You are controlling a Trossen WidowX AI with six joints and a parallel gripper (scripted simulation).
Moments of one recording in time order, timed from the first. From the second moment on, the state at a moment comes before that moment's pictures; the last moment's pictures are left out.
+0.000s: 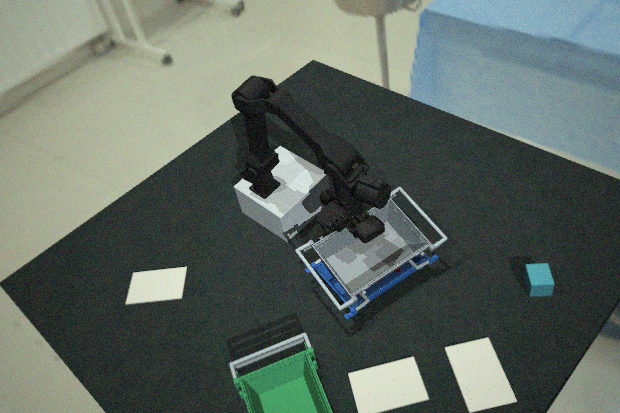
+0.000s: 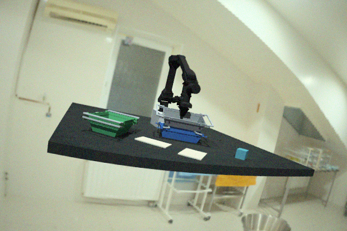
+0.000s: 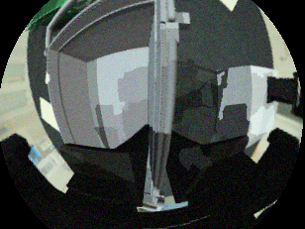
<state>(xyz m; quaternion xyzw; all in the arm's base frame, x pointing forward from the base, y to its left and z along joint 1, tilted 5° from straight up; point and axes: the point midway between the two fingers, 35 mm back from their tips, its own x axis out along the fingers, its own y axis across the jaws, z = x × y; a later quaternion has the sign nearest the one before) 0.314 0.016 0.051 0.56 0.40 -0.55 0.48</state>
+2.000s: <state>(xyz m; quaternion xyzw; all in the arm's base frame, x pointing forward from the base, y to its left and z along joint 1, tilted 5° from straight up) 0.312 0.016 0.042 0.56 0.40 -0.55 0.48</state>
